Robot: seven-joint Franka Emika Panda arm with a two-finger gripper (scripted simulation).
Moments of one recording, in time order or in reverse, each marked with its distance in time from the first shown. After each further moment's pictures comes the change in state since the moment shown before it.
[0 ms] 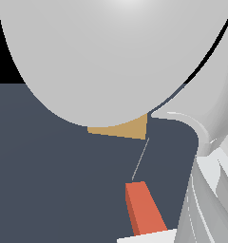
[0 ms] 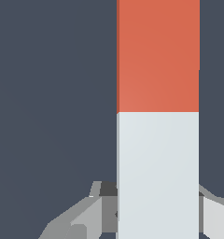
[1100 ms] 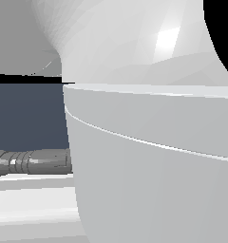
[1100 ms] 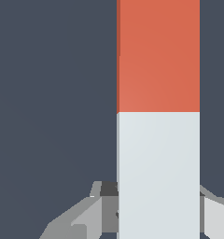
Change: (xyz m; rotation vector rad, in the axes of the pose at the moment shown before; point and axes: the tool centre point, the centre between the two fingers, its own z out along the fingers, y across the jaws) arm 0.051 -0.026 -0.024 0.003 0.001 0.084
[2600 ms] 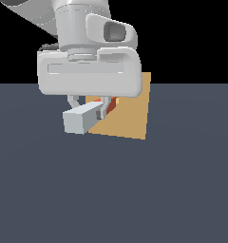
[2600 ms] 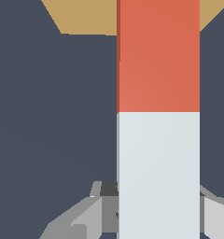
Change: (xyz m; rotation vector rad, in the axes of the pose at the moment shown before) arm 0.195 -0.064 -0.095 -0.001 -0.001 0.302
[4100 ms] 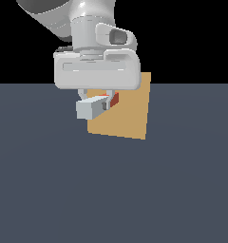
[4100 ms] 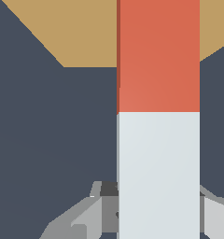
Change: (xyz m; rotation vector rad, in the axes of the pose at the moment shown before) arm 0.051 -0.005 -0.008 0.001 0.000 0.028
